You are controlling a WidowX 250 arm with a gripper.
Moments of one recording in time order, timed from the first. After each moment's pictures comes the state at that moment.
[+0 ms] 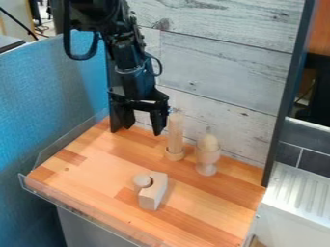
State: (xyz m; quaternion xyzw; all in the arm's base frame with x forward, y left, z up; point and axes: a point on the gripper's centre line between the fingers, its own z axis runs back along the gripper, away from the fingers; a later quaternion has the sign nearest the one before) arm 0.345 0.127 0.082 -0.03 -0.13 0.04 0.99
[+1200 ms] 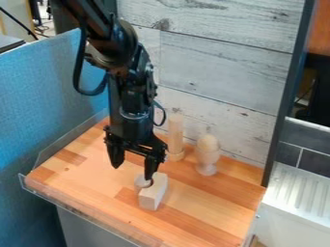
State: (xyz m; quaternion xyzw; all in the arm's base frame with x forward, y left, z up) arm 0.309 0.119 0.026 0.05 -0.05 0.06 1.00
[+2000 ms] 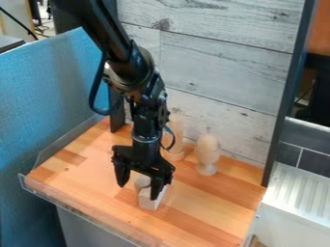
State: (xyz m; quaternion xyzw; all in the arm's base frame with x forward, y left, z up) arm 0.307 0.108 -0.008 0.07 -0.03 0.07 0.99
